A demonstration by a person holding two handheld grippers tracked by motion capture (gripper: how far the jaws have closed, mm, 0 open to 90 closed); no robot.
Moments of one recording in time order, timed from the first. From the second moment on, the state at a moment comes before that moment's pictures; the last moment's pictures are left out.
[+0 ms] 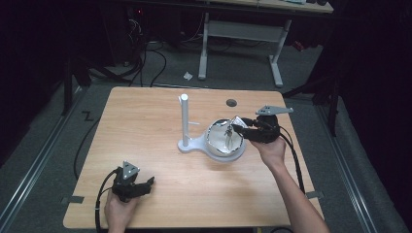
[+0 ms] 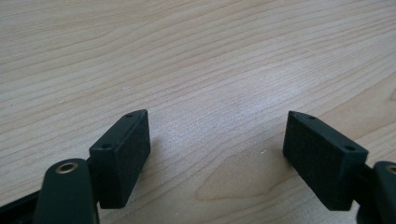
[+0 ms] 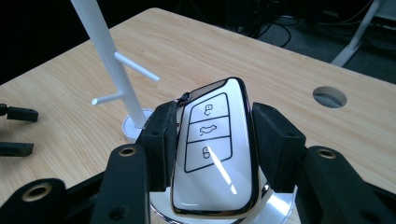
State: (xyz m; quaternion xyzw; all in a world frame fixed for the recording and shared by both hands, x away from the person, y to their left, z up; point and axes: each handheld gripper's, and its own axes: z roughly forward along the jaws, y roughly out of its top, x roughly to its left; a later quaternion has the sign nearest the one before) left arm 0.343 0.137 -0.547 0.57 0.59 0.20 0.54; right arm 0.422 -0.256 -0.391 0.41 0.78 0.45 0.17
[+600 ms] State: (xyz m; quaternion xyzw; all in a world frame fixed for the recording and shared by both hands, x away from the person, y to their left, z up) left arm 0.343 0.137 -0.548 0.57 0.59 0.20 0.54; right arm 0.436 -0.235 -0.416 0.40 0.80 0.42 0.14
